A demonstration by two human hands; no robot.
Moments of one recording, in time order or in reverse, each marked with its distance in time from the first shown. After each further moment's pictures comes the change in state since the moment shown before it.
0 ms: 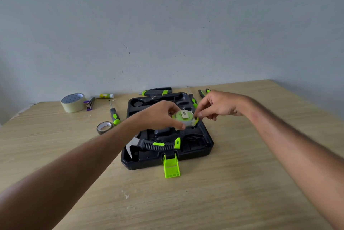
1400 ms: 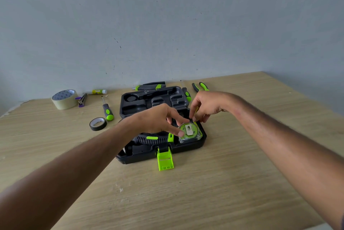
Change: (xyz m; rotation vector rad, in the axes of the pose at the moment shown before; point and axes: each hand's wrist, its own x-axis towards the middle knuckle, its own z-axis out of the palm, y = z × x) left_hand -0.011 0.007 0.019 0.046 -0.226 0.121; right_hand 0.007 0.002 0.018 -0.154 0.000 0.189
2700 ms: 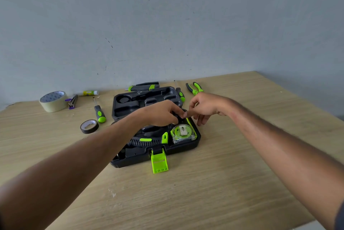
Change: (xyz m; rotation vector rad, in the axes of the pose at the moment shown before) left_hand 0.043 0.007 0.000 0.110 0.038 -0.093; right_hand -0.006 0.012 0.007 0.166 0.111 0.089
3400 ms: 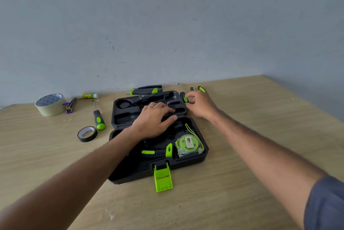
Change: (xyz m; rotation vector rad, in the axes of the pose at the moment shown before) left_hand 0.015 -0.066 0.013 0.311 0.398 0.008; right_hand 0.089 0.016 0.020 -0.071 0.517 -0.179
